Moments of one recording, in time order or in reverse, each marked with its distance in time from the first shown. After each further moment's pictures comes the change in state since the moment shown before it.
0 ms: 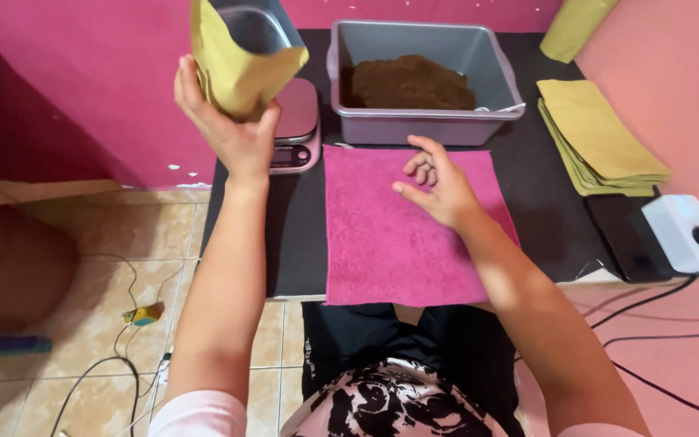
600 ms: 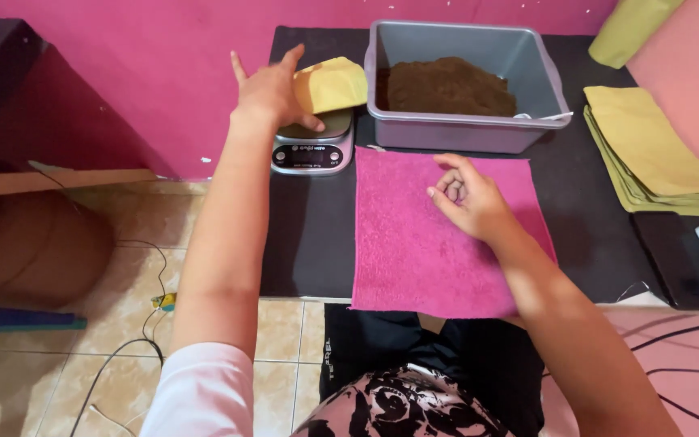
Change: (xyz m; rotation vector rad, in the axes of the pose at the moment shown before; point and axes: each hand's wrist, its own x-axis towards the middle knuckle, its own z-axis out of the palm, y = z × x) left_hand 0.073 -0.055 0.034 0.727 -1.172 -0.180; right_hand -0.002 -0.010 0.004 -0.071 -0.030 0.037
